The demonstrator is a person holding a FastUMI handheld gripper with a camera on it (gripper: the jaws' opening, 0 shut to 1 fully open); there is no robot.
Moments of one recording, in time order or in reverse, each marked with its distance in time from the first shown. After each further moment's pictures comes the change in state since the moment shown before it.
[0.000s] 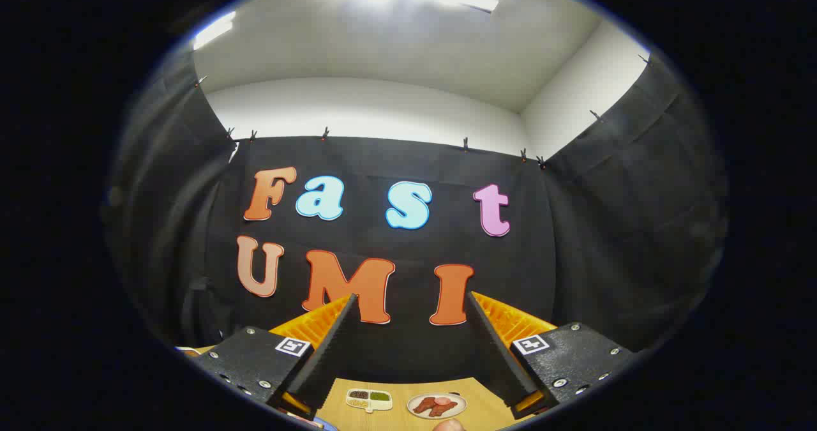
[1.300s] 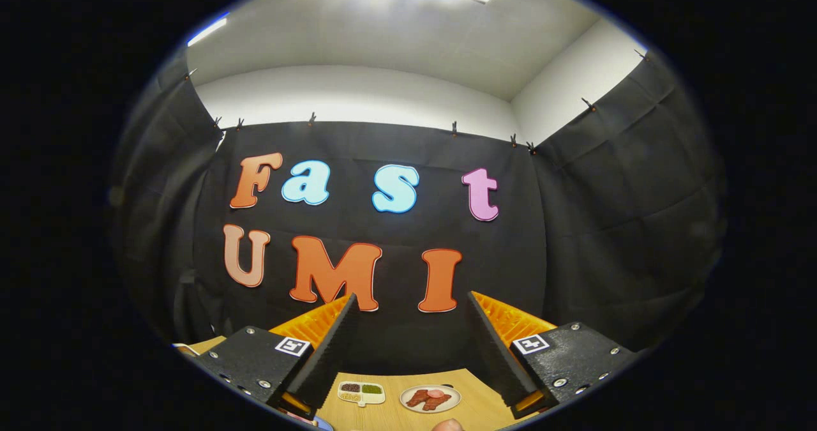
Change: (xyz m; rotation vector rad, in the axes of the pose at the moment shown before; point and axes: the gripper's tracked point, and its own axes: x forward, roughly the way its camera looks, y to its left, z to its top) arm 0.016 -0.013 -0.027 -0.012 0.061 -0.023
